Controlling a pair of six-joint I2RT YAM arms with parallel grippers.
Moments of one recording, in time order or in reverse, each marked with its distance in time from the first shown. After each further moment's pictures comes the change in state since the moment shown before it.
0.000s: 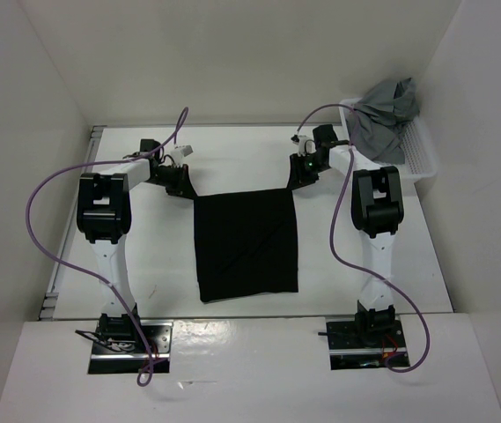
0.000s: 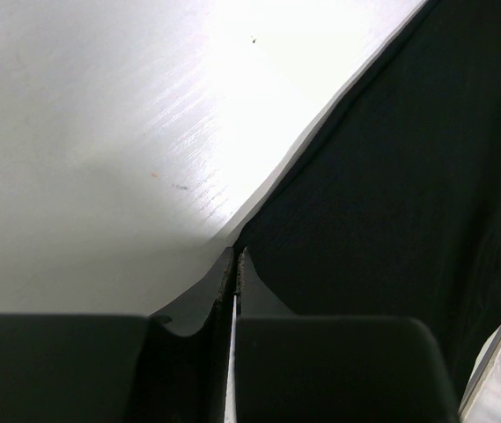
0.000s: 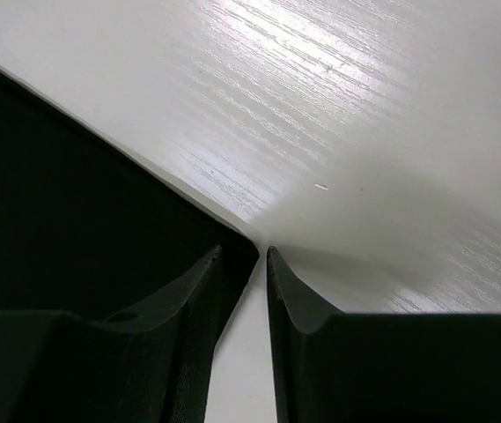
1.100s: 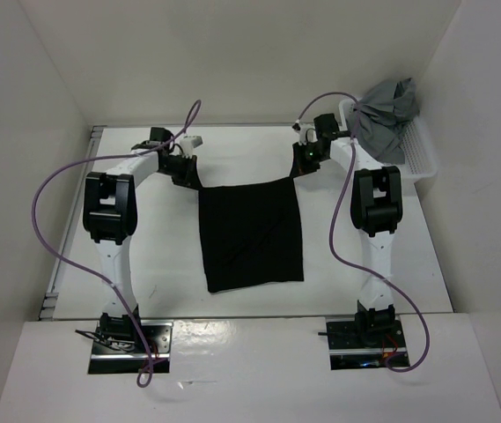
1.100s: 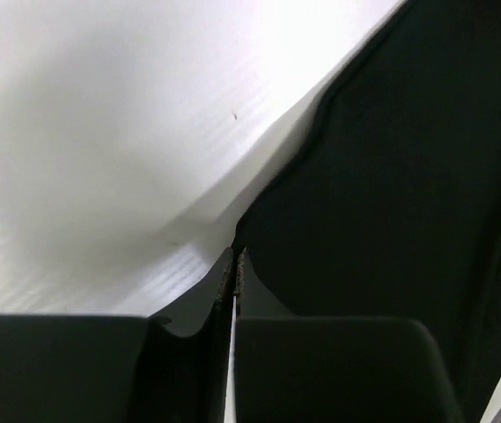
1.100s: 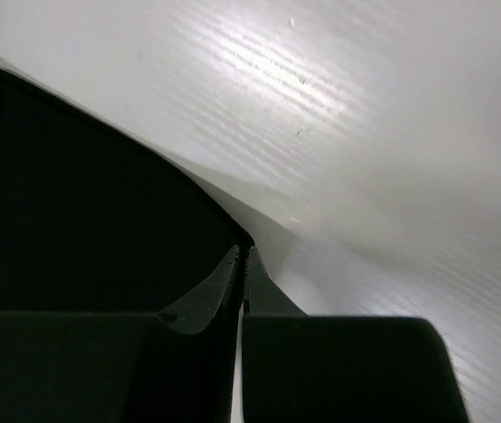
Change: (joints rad) left arm -0.065 -0.002 0.117 -0.056 -0.119 0.008; right arm -0.002 0.019 0.124 -0.045 0.038 -0.008
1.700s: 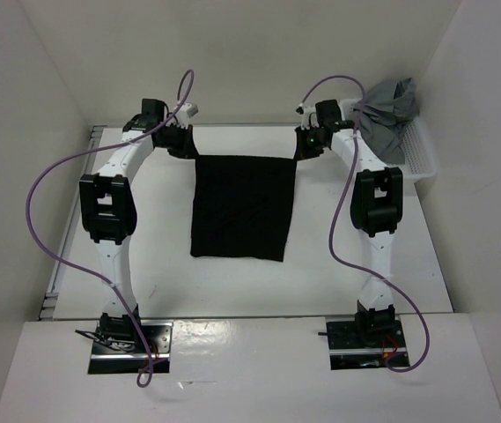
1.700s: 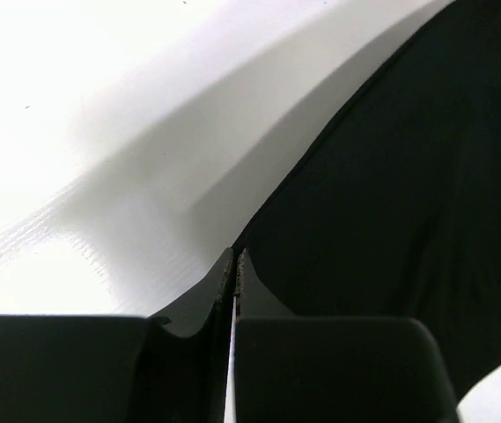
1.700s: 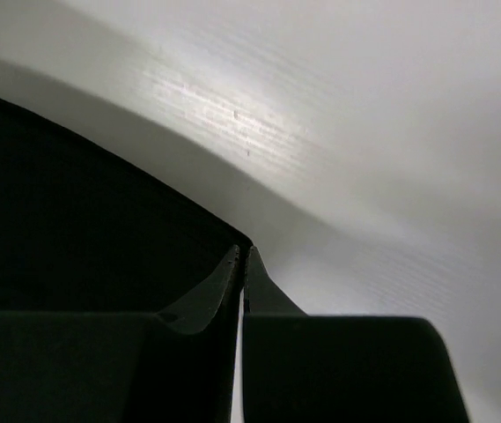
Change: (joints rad) left arm 0.007 0.000 0.292 -0.058 -0.057 0.000; right arm 0.000 -0.003 0.121 0.001 0.134 0.025
